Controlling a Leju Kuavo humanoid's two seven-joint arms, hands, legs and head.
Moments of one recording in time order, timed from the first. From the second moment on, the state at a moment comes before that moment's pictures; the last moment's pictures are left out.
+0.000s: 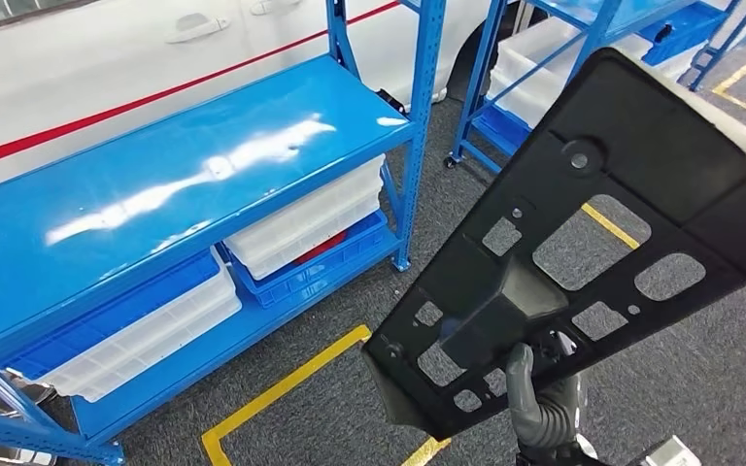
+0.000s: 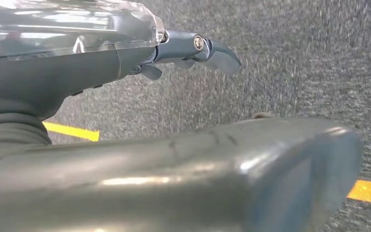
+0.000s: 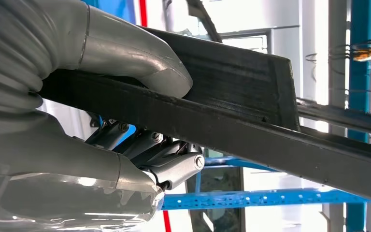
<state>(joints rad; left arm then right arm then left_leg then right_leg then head) -0.04 -0.08 0.23 -0.19 0.18 0.58 -0.12 0.31 0.15 0.11 -2.01 -0.15 0.12 -0.65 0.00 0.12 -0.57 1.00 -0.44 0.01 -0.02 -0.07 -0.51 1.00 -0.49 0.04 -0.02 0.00</state>
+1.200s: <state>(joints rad) 0.00 -0.15 0.38 -0.20 0.04 0.62 -0.15 0.27 0.09 0.25 -1.91 -0.21 -0.01 -0.69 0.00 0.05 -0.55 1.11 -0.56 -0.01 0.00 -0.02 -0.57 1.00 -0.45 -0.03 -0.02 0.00</state>
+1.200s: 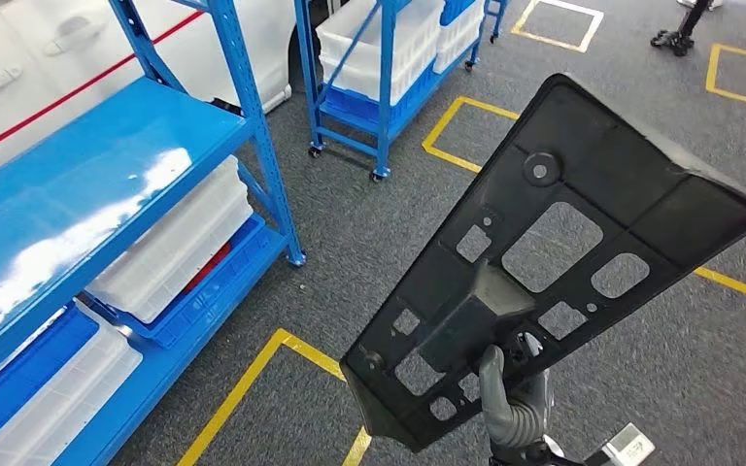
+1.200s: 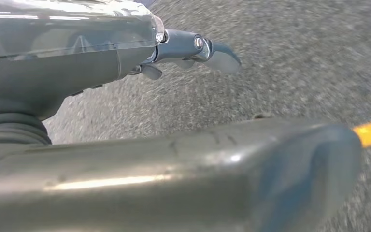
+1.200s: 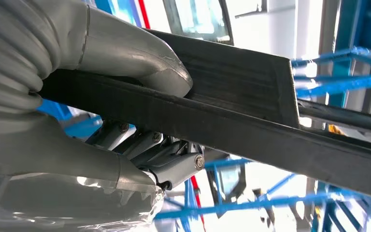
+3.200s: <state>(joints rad) 0.00 -0.11 0.42 -0.20 0.01 0.51 -0.23 0.30 0.01 0.22 -1.94 -0.12 -0.22 -0.69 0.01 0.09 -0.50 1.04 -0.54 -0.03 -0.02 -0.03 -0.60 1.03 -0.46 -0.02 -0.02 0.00</state>
